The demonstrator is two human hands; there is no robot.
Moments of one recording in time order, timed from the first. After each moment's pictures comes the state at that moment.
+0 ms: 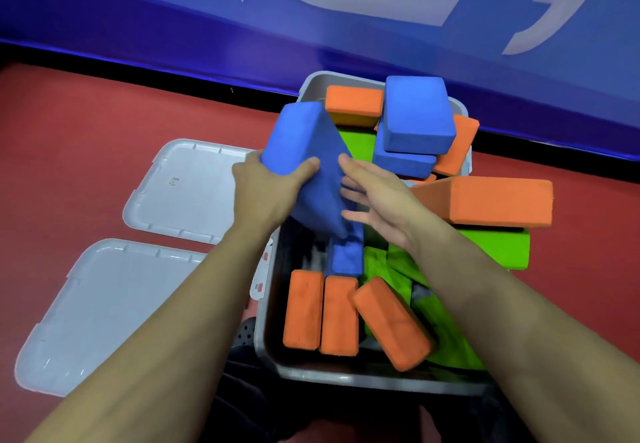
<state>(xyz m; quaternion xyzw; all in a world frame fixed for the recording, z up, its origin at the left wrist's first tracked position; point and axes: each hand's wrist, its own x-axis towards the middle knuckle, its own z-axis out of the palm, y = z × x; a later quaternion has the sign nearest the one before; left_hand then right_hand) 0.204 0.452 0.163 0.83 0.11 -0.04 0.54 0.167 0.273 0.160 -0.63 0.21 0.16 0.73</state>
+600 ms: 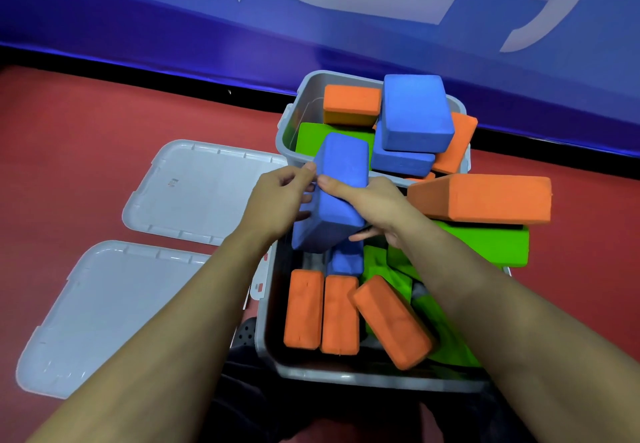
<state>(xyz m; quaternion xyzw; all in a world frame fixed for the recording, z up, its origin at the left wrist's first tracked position) 0.189 0.446 0.161 0.76 0.01 -0.17 0.62 0.160 0.281 0.165 -0.74 0.25 0.17 0.60</state>
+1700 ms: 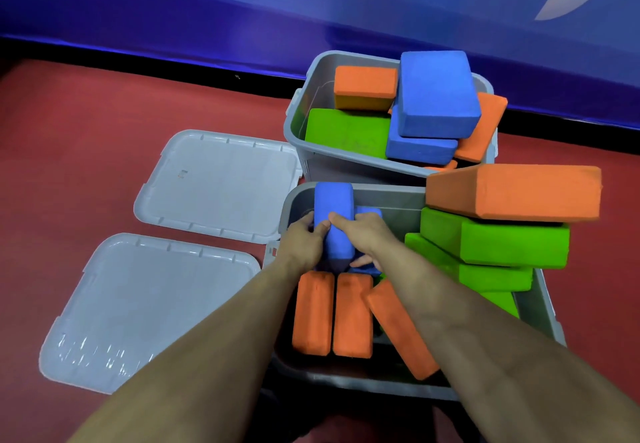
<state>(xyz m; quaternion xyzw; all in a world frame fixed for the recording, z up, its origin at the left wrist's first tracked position) 0.179 0.436 0.043 0.82 0.02 -0.23 0.52 0.179 0.292 0.023 -0.72 0.34 0.24 0.56</state>
